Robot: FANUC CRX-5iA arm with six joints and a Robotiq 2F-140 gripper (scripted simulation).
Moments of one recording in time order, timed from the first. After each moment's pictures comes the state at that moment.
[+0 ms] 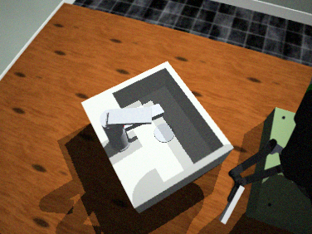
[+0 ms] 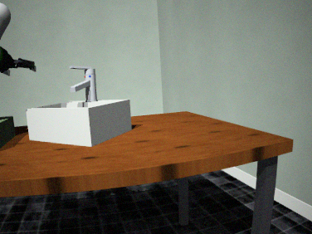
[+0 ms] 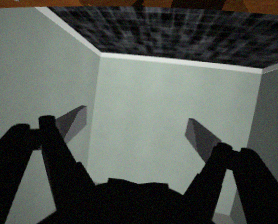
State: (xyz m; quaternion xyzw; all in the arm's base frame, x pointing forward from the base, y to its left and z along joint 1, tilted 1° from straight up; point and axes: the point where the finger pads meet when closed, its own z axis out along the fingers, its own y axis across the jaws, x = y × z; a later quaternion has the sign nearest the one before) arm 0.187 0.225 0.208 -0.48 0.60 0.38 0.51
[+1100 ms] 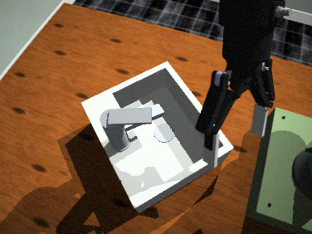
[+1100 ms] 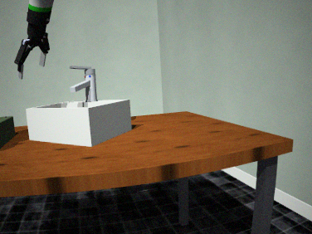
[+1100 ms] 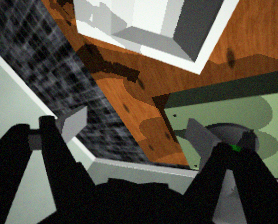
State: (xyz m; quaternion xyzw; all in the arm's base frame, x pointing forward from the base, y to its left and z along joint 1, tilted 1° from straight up) arm 0.264 0.070 0.198 -0.92 0.26 0.18 0.24
